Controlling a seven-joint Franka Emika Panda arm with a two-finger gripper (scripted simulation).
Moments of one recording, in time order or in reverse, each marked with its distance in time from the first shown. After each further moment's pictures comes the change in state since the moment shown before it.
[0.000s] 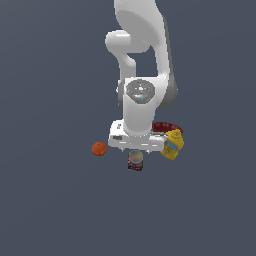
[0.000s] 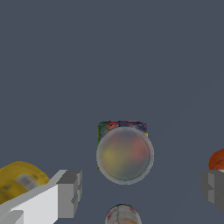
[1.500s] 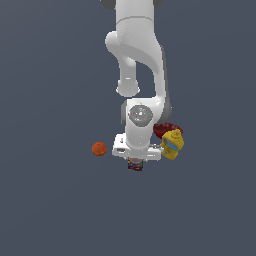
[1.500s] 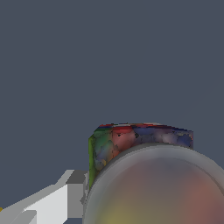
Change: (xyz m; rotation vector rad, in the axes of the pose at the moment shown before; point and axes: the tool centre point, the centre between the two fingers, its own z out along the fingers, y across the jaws) arm -0.003 -0.006 0.081 -0.001 -0.006 0.007
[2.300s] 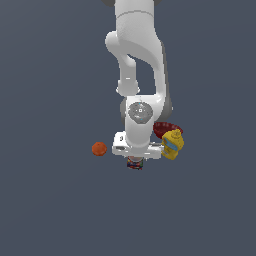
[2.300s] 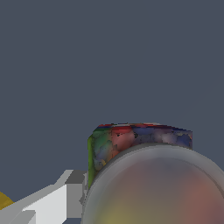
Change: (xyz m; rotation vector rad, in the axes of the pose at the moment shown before) arm -0.002 0.001 -0.011 -0.001 -0.004 0.000
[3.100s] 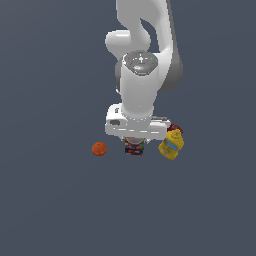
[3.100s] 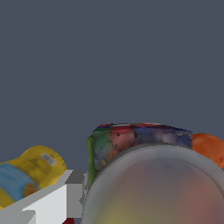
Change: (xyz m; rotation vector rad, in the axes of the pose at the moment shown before) arm -0.005 0.010 -0.132 0.000 0.001 0.000
